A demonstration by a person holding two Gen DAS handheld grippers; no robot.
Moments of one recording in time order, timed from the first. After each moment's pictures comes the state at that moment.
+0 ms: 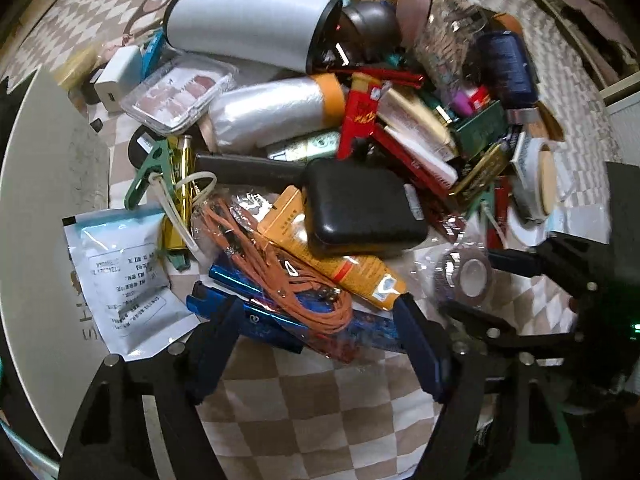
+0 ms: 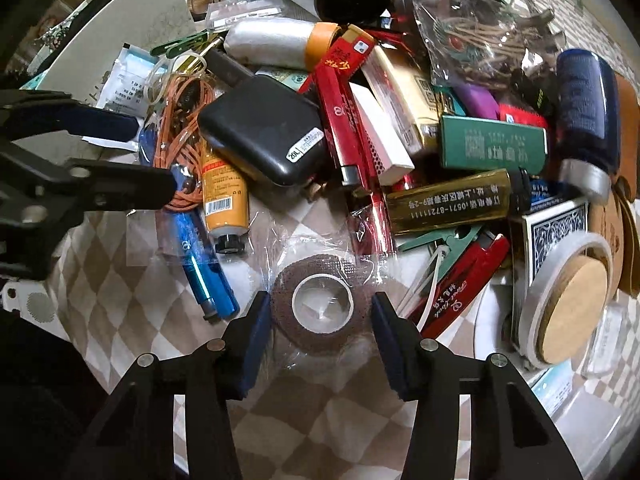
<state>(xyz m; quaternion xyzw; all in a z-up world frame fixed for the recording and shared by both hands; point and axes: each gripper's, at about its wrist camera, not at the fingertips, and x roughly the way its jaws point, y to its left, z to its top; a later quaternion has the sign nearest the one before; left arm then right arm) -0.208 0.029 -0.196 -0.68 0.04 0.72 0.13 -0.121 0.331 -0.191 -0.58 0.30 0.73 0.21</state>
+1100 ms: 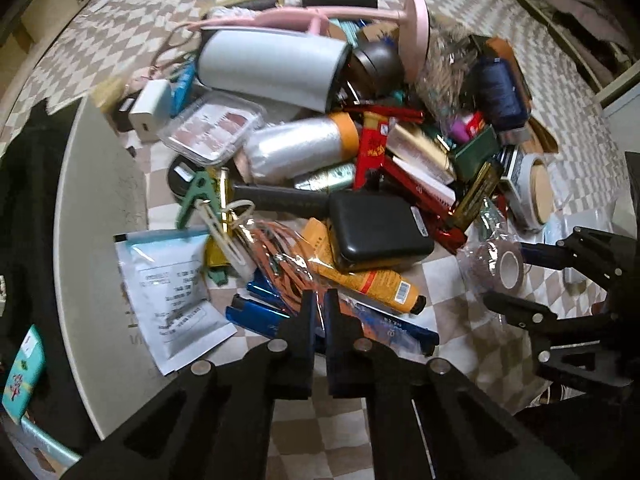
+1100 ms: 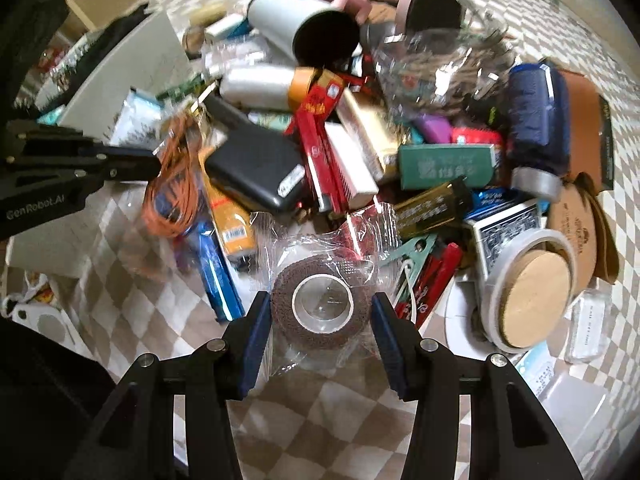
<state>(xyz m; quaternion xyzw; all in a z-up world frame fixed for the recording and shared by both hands) -0.211 0.012 -0.155 -0.63 0.04 0.76 0.13 -0.095 0.329 -0.157 -0.54 0.31 0.74 0.25</state>
